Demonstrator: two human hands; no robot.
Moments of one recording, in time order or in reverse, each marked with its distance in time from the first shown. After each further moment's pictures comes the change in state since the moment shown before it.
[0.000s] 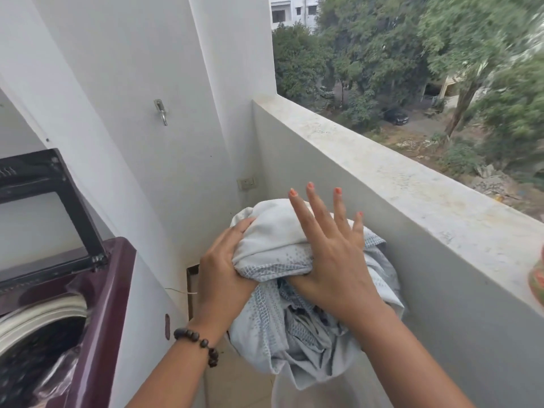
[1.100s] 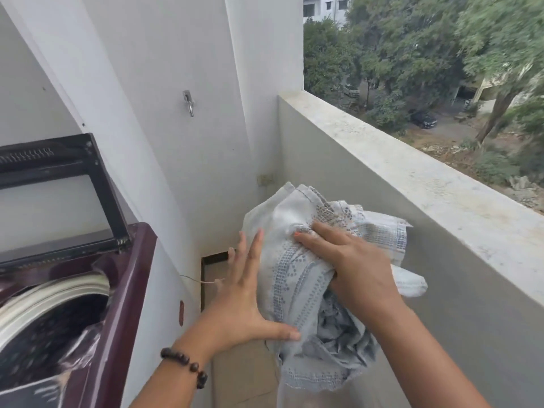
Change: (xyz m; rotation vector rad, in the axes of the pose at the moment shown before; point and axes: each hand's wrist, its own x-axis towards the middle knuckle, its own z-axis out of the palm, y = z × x) left_hand -0.028 -0.012 -0.026 0.174 -0.611 -0.299; right_hand 0.009 0.013 0.017 -0.078 0.023 -0.180
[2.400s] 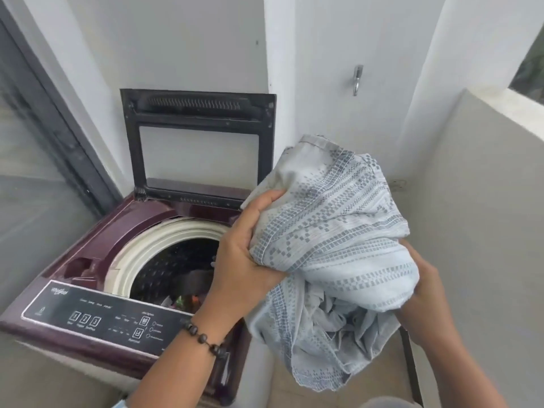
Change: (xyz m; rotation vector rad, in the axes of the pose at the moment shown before) left_hand -0.077 -0.135 -0.153 -0.489 0.775 0.157; right_hand 0.085 -0.149 0.133 1.017 -0.212 0.206
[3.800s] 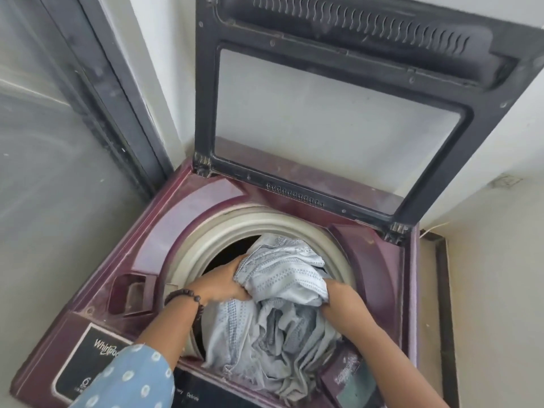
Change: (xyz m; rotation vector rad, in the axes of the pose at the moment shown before) left_hand 0.028 -0.351 -0.310 0.393 -0.648 -1.088; right_hand 0.135 0.128 0.384 -0.789 -0.800 0.398
